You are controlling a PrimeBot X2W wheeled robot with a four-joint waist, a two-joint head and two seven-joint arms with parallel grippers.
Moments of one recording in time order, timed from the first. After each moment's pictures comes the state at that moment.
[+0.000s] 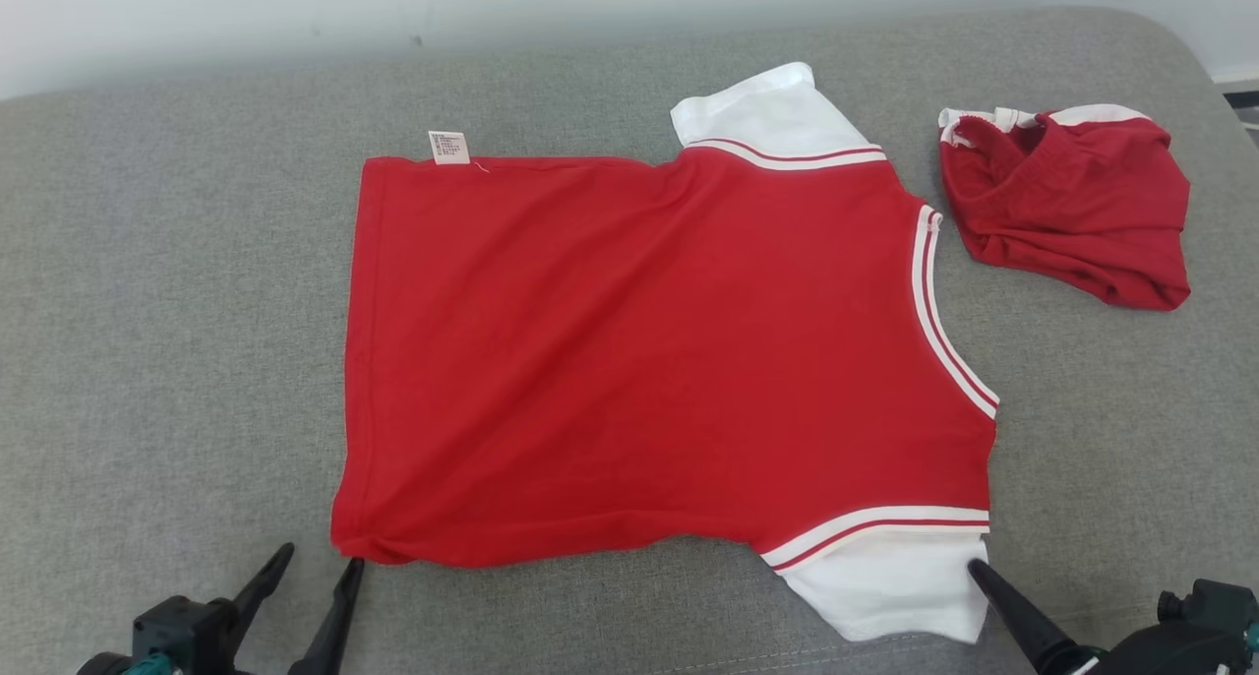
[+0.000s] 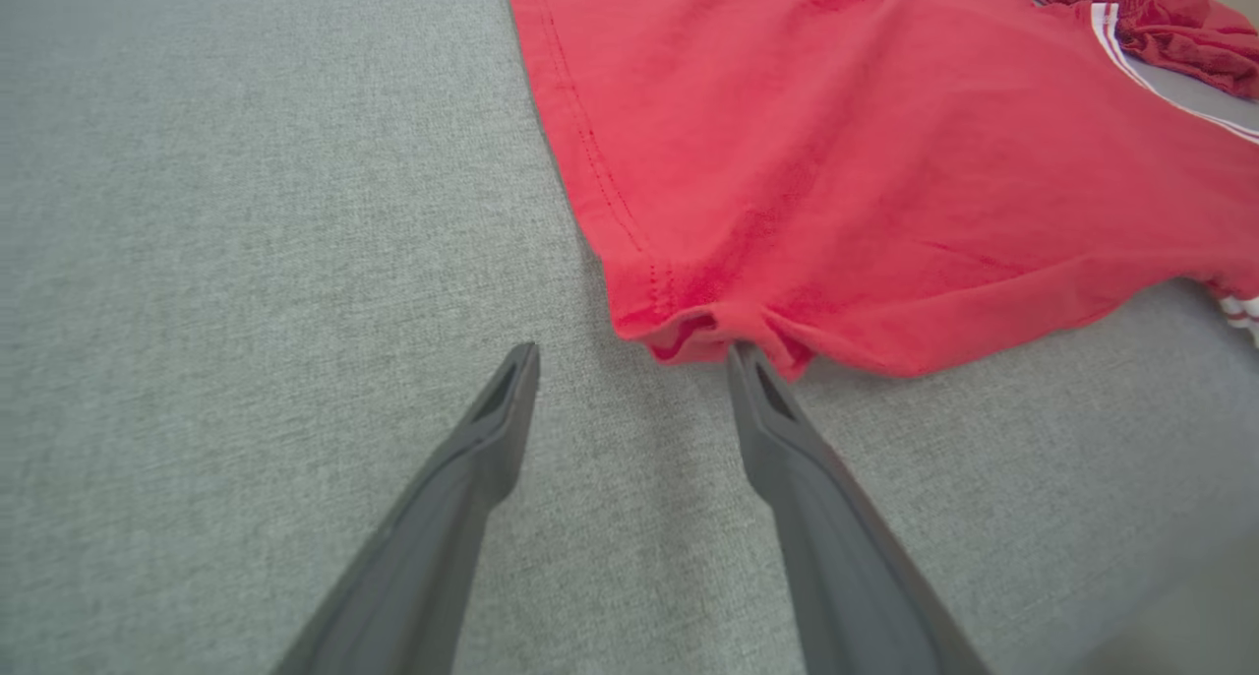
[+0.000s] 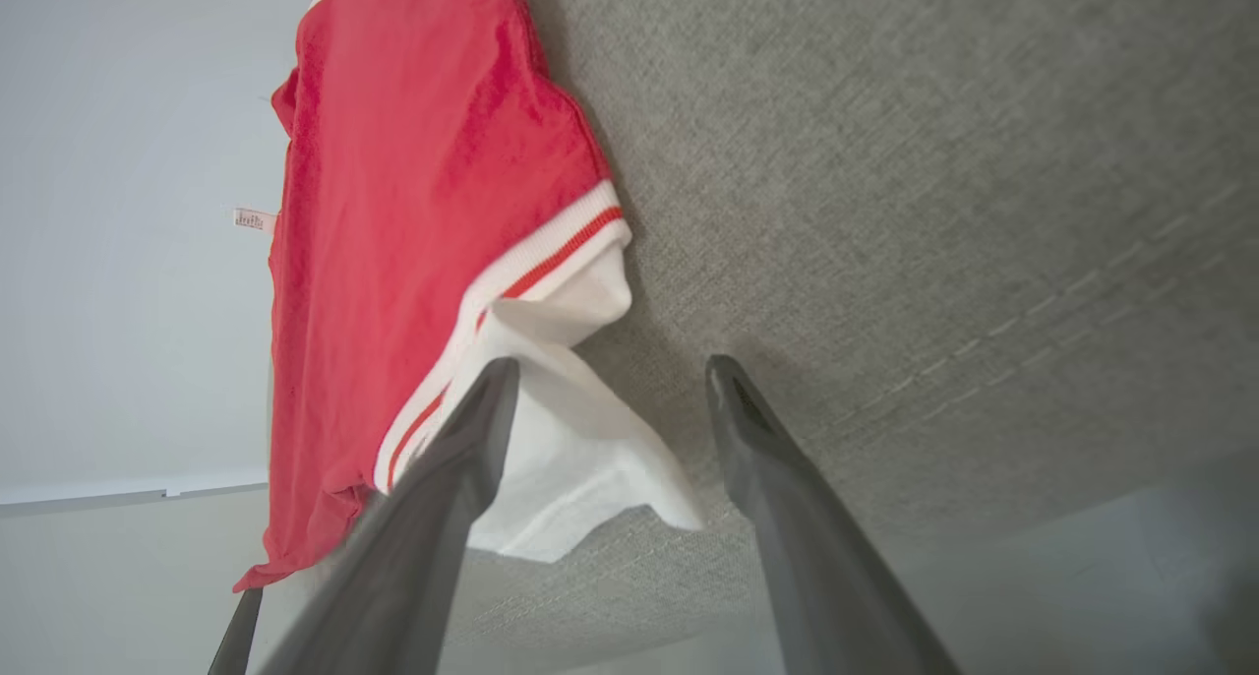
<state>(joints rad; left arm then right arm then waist) -0.13 0.55 -0.59 0.27 -0.75 0.03 -0.25 -0.07 -0.46 0.48 0.26 1.51 0.12 0.09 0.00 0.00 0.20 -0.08</state>
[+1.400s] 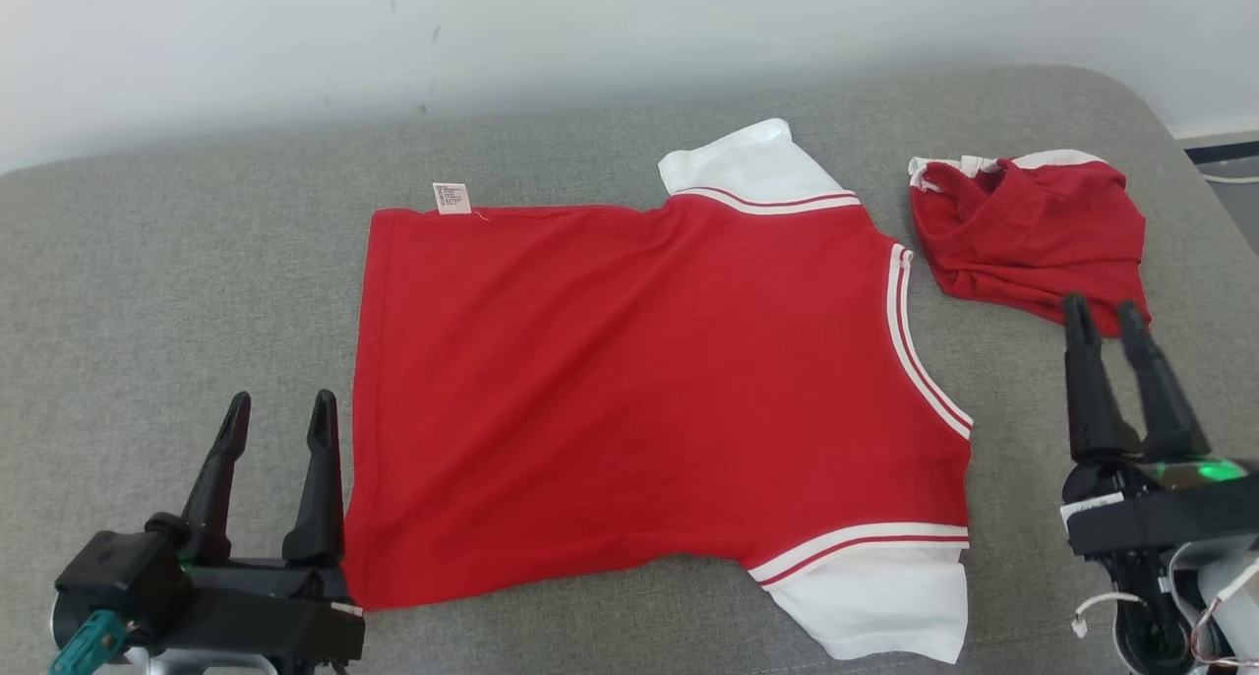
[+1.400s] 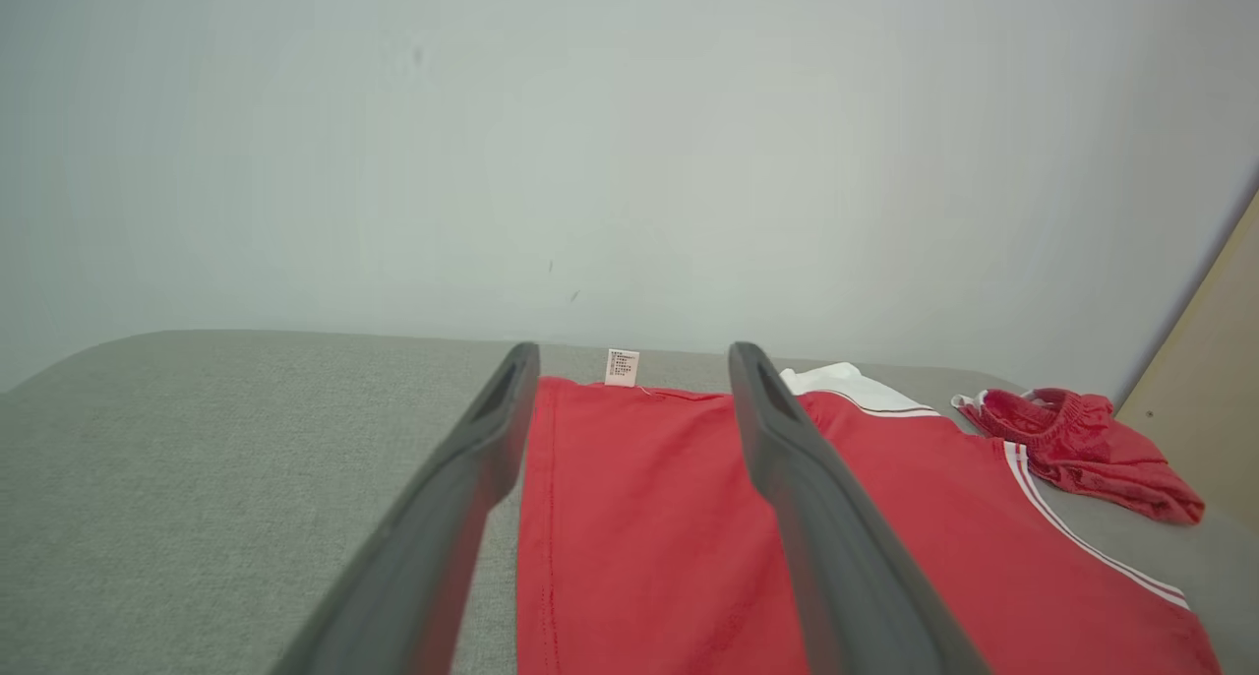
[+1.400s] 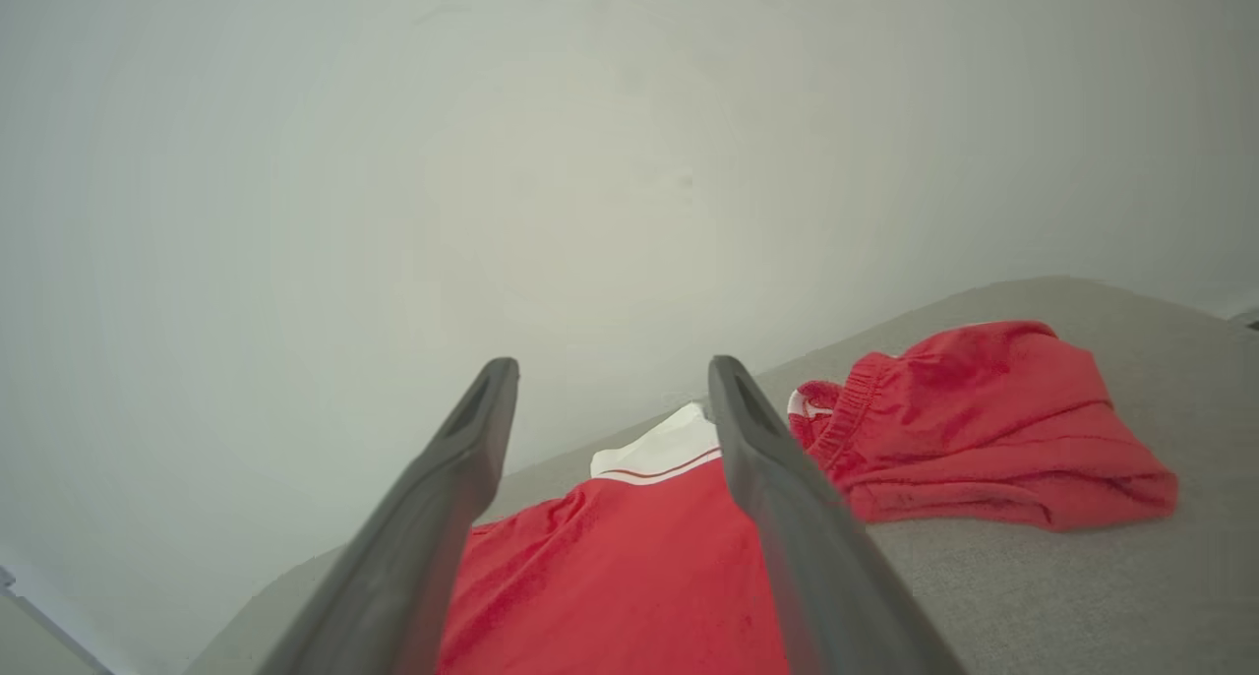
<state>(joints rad) -0.10 0.33 -0.26 -0.02 -0.60 0.12 -0.25 -0.21 -0.40 0.30 -0.02 0.92 -0.01 -0.25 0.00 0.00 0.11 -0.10</state>
